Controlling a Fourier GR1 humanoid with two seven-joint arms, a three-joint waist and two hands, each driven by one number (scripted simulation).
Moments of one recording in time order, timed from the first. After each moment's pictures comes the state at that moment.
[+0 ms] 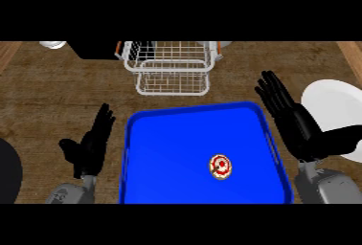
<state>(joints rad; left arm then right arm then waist) -0.11 0.25 -0.27 -1.29 0.36 0.31 -0.15 -0.20 -0.24 0.15 -1.66 -0.28 0.00 0.10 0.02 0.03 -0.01</state>
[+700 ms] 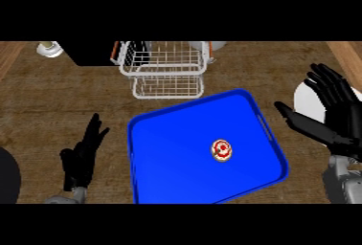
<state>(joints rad) -0.03 0.30 -0.29 -1.33 0.26 0.38 -0.11 -0.18 -0.25 -0.04 -1.71 -0.07 -0.33 0.15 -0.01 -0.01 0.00</state>
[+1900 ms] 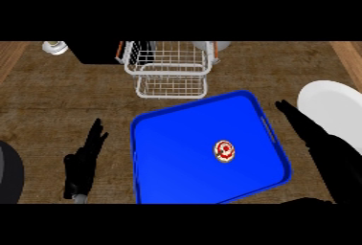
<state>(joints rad) 0.02 0.29 -0.32 -1.40 0.19 0.40 -0.04 -0.25 -0.64 0.41 -2.24 0.25 0.09 1.06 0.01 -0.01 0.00</state>
